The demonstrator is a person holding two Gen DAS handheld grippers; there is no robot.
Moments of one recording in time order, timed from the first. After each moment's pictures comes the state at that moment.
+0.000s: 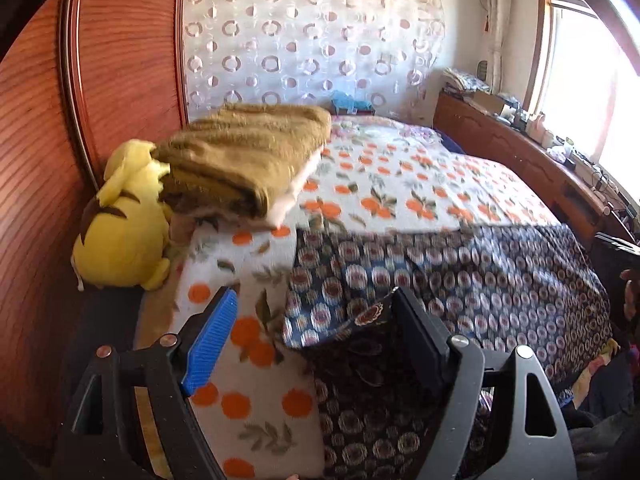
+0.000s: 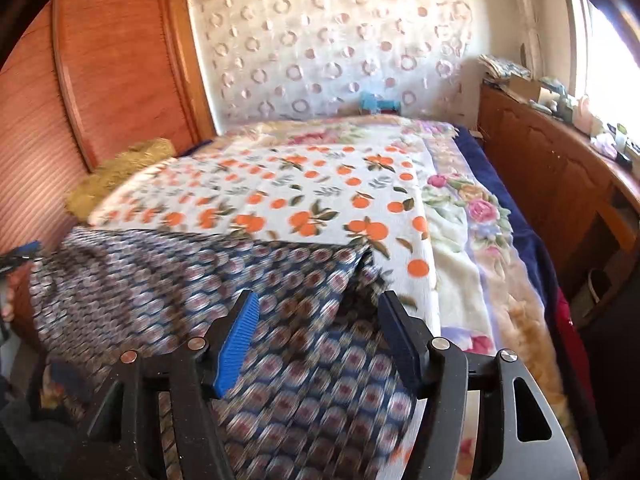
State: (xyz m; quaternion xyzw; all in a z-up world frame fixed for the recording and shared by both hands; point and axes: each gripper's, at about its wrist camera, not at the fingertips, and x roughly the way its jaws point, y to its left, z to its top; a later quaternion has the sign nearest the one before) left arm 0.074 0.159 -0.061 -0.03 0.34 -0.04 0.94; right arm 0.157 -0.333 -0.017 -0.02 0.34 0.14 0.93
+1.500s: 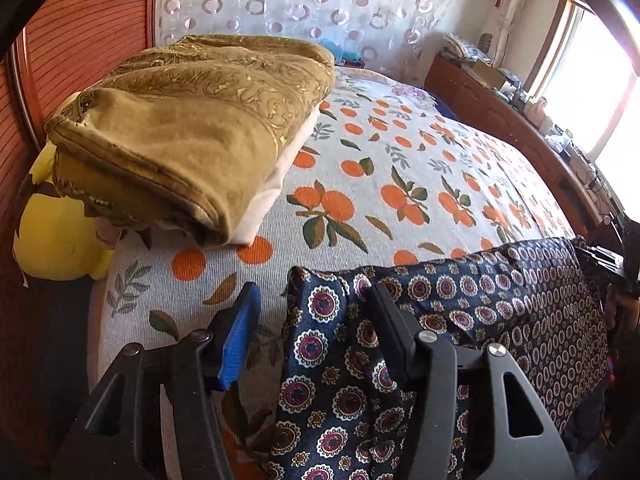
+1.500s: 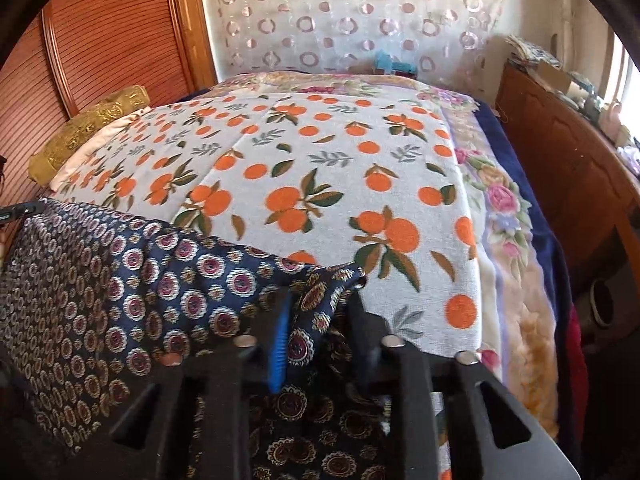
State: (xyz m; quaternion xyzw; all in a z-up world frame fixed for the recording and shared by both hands) left arm 0.177 0.166 -0.113 -0.08 0.44 -0.08 0.89; right arm 0.248 -0.305 -0.050 -0.07 0.41 0.15 0.90
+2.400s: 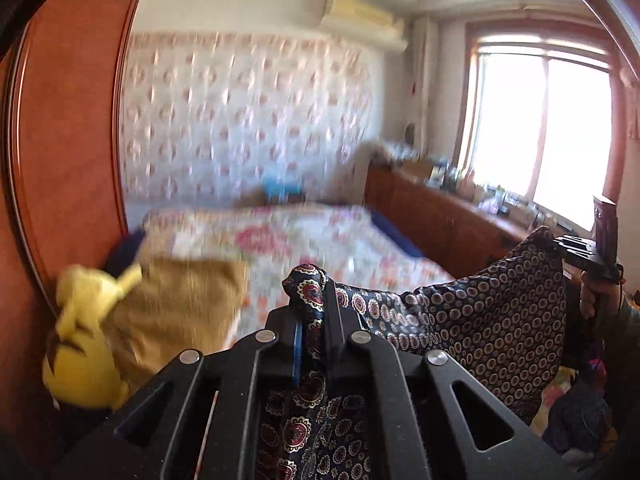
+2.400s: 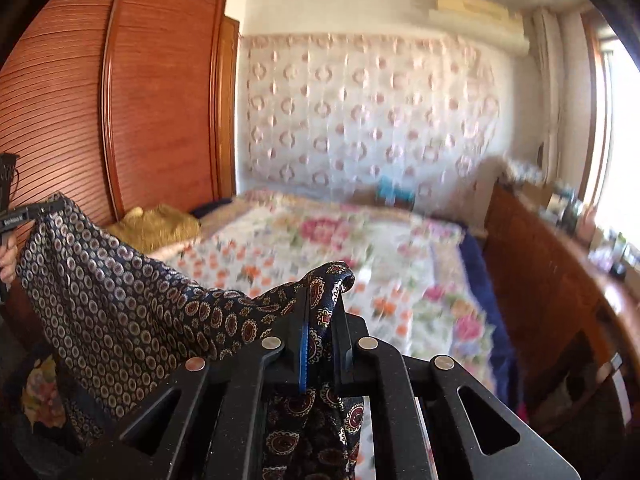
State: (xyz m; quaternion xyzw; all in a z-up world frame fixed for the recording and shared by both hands) left arm 0.082 0.122 0.094 -0.03 0.19 -0.16 0.97; right arm 0.133 -0.303 0.149 -0.10 0.20 0.17 0.96
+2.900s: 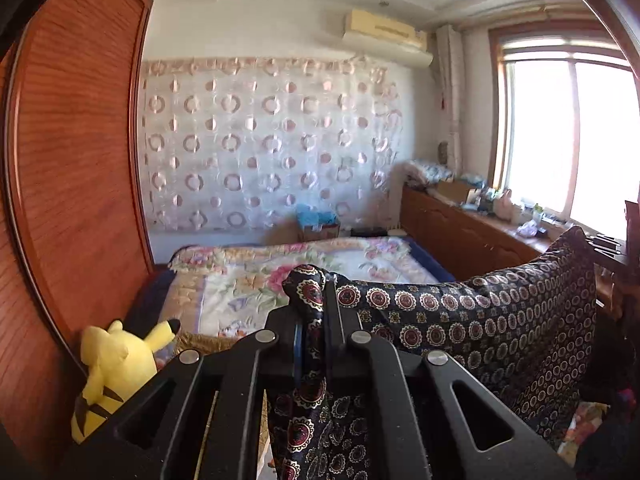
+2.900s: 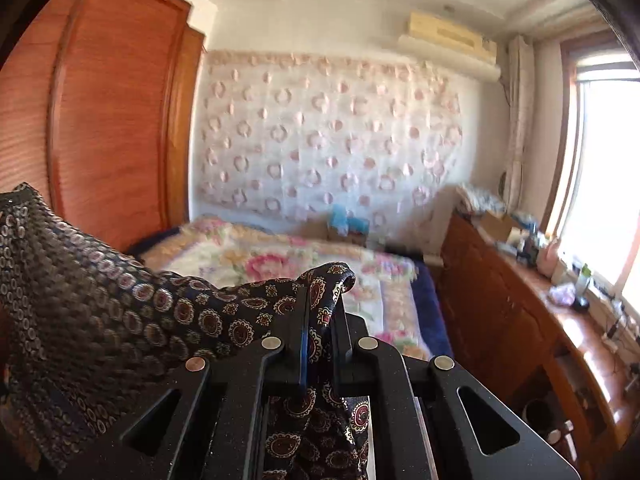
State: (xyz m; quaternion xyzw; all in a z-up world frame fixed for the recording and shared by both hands) left arm 0.207 0.132 0.127 -0.01 0.19 -0.09 0.98; right arm 0.226 -0.295 0.204 -0.12 0.19 0.09 0.97
